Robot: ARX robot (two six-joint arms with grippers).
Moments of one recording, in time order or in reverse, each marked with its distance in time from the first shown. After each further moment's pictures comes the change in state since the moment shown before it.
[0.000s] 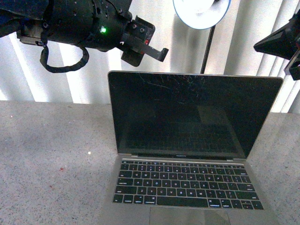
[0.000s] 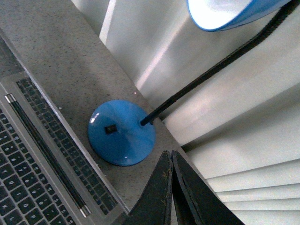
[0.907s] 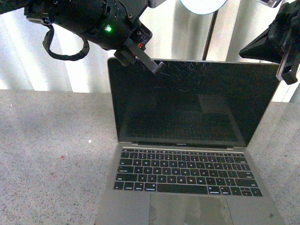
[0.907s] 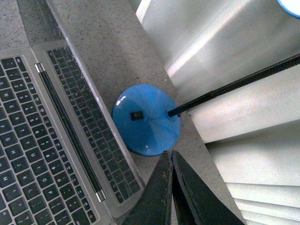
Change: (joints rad) left arm -0.008 0.047 0.108 -0.259 0.020 0.206; right arm 0.036 0.079 0.100 -0.192 -0.009 -0.155
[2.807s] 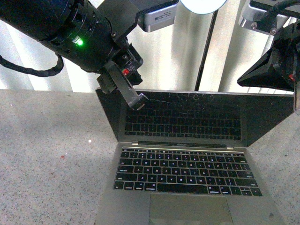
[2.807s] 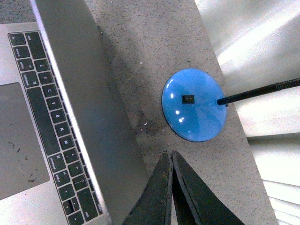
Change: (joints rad) left arm -0.003 -0.125 -0.092 -0.282 0.143 0.105; right arm 0.041 -0.069 -0.080 -0.174 0.001 -0.117
